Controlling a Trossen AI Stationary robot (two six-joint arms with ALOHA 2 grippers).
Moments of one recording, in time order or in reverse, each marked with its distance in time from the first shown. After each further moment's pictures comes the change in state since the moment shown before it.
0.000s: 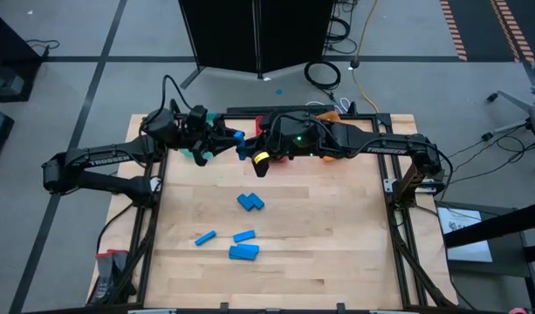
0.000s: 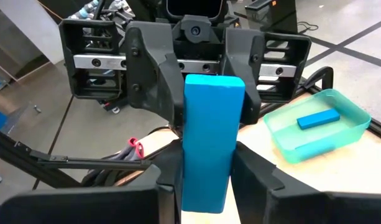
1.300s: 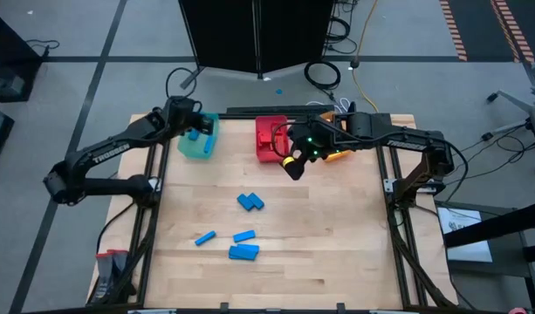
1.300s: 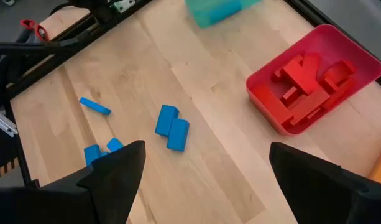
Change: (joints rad) left arm 0.388 0.015 -0.001 -0.939 -0.756 0.230; right arm -0.032 -0.112 0.000 -0.688 0.009 0.047
